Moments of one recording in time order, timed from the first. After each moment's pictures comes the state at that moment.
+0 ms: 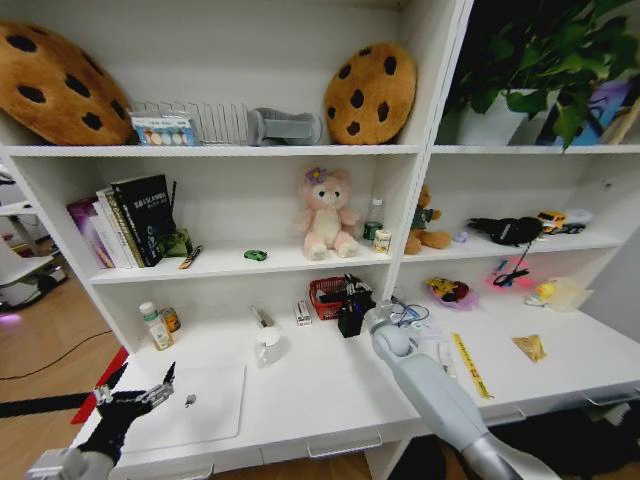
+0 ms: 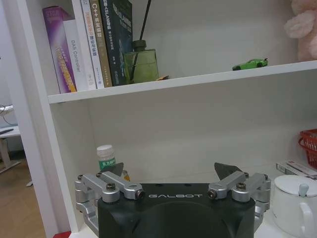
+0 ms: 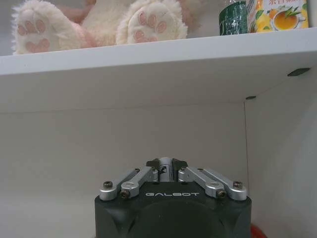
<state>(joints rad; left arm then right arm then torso) 2.00 -1.25 -1.01 -2.35 -0.43 0.09 0.00 -0.66 1.17 0.00 1.31 0.56 0.17 0.08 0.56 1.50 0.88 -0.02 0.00</state>
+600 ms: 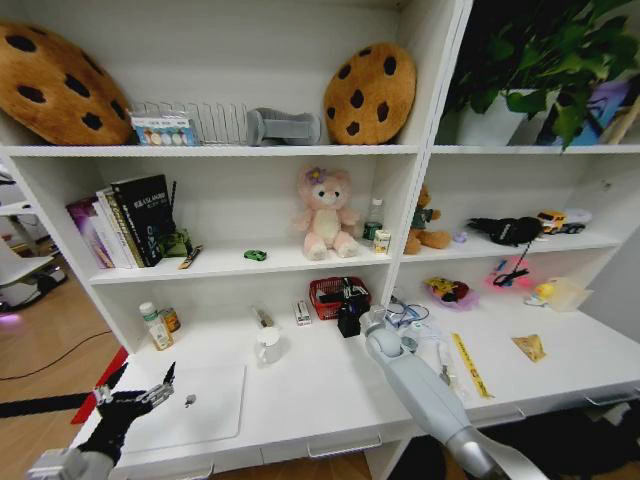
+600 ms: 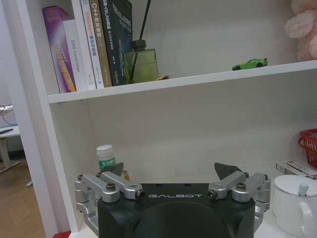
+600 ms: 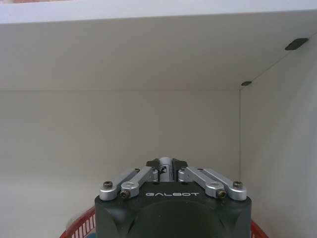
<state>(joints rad) 2.00 -1.25 -1.01 -2.35 -0.43 0.09 0.00 -0.65 1.21 0.02 1.18 0.47 0.26 0.06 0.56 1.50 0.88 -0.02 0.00</state>
